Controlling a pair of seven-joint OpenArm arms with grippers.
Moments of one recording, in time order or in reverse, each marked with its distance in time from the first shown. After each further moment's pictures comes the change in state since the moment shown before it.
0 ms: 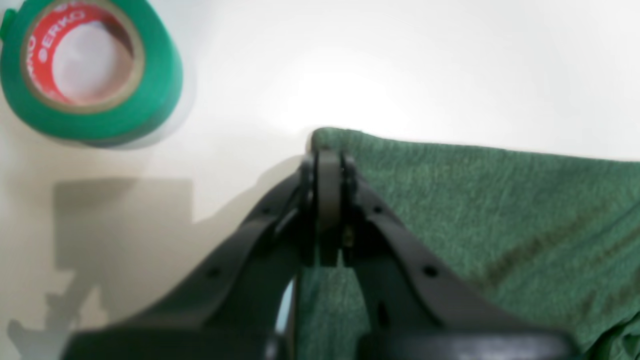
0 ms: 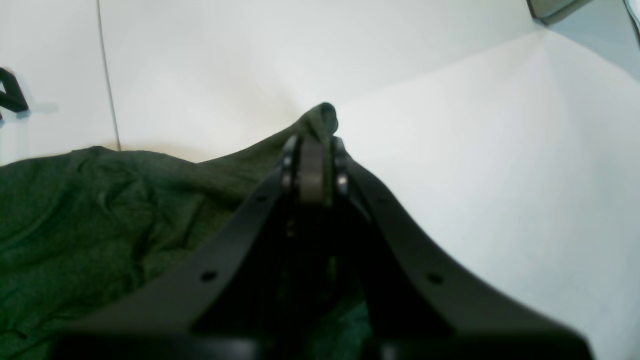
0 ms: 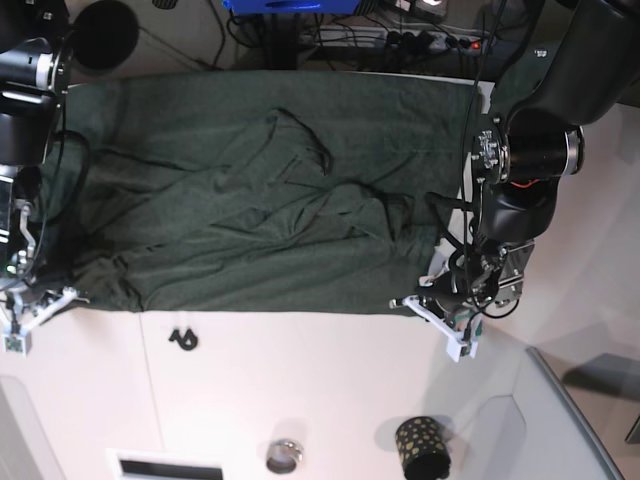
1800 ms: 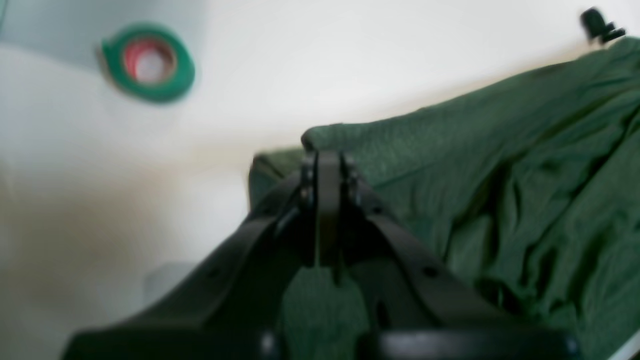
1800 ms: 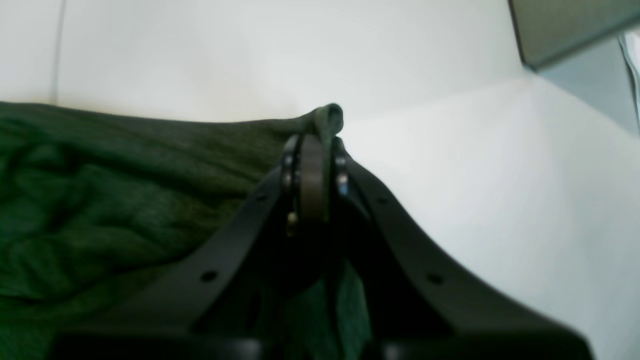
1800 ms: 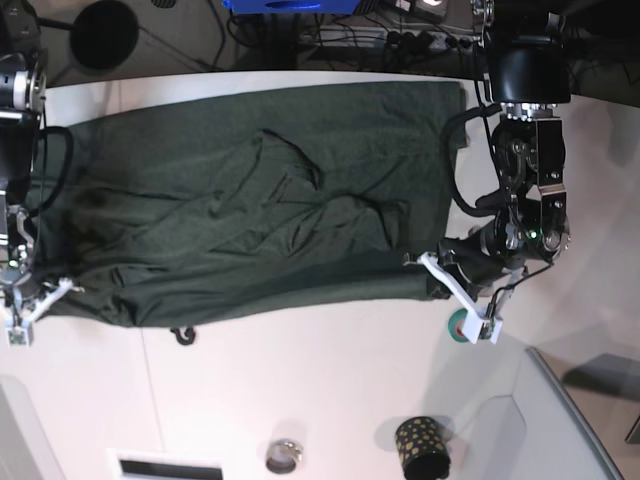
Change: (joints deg) left arm 30.5 -1.7 0.0 69.0 -10.3 0.5 32.1; right arm 3.6 5.1 -8.2 -15.0 -0.4 0.2 14.1
